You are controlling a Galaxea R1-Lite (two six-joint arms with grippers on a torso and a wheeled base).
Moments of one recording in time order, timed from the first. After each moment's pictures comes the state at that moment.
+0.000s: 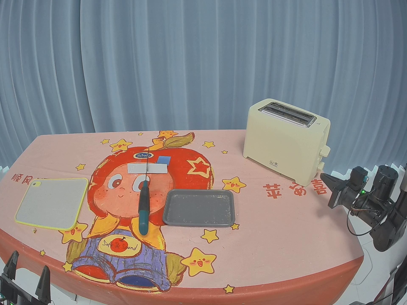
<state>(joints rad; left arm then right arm) 0.00 0.02 -0.02 -0.01 0.03 -0.02 0.08 1.97 -0.23 -1.55 0.28 0.02</state>
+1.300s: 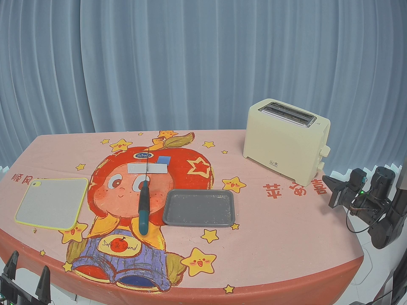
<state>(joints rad) 0.00 0.02 -0.02 -0.01 0.03 -0.02 0.03 2.03 -0.26 -1.55 0.28 0.02</state>
